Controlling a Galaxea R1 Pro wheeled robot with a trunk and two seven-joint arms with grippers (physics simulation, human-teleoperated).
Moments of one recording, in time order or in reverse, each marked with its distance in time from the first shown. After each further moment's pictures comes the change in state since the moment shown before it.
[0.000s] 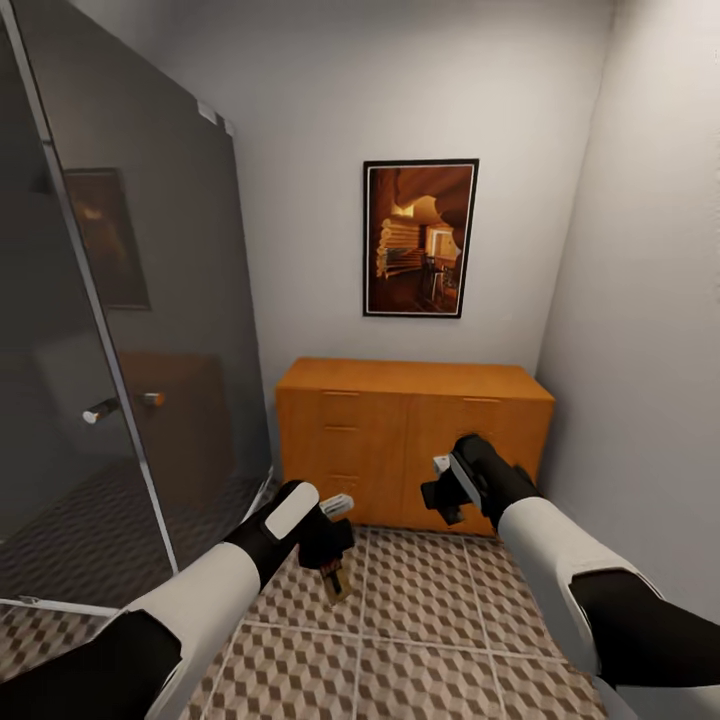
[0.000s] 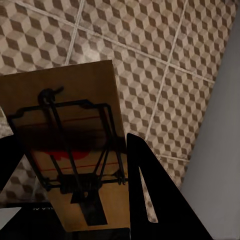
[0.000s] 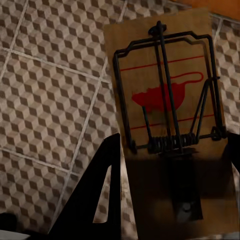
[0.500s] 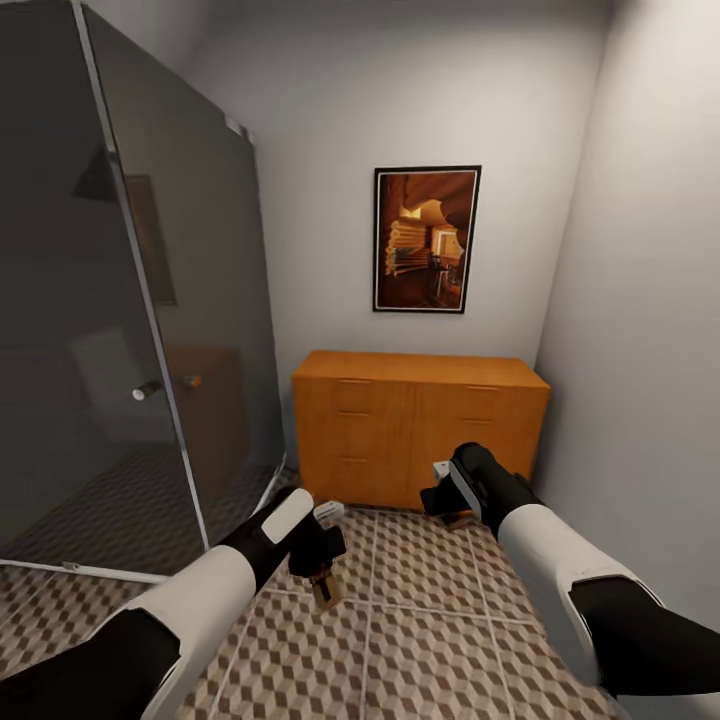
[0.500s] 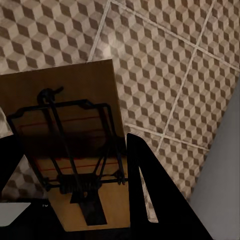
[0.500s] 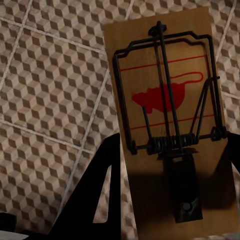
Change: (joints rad) left arm 0.000 0.012 0.002 0.054 -0.016 -0.032 0.001; right arm 0.022 0.002 -0.001 0.002 -0.004 -0.023 -0.011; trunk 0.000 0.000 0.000
